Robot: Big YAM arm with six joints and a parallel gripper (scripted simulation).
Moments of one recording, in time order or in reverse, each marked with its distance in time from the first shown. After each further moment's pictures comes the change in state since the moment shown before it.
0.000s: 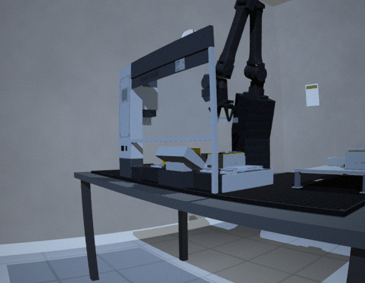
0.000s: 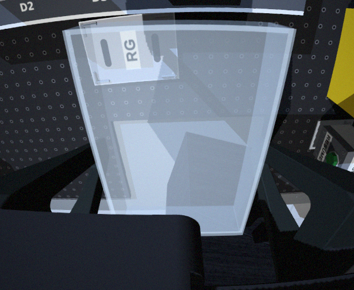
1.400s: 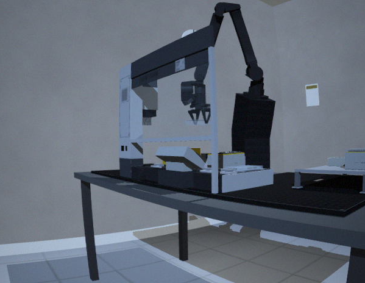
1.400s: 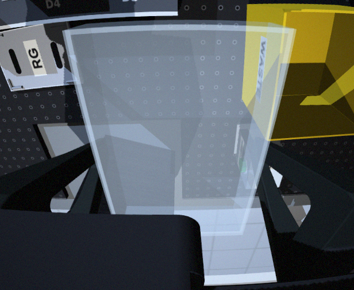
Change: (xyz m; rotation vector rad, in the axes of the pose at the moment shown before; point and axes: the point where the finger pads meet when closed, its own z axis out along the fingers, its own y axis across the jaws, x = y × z) arm -0.006 -0.163 0.001 0.001 -0.003 -0.016
